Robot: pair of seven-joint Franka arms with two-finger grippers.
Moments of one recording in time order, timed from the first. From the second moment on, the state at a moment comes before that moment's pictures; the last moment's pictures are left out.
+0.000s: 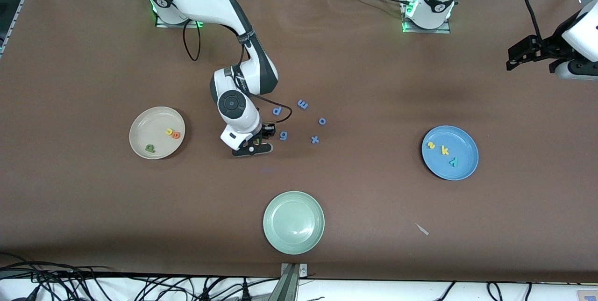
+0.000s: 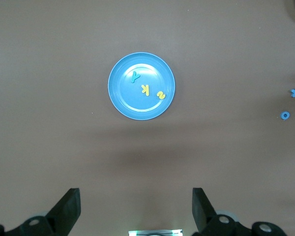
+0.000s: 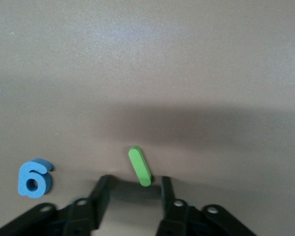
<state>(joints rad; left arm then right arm) 0.00 -0.02 -0.02 -1.57 0.01 1.45 0.03 0.89 0.77 -0.36 -1.65 0.43 2.32 0.19</state>
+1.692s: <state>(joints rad) 0.00 -0.02 -0.02 -1.57 0.01 1.45 0.03 0.78 0.71 -0.78 -1.65 0.43 1.76 -0.29</state>
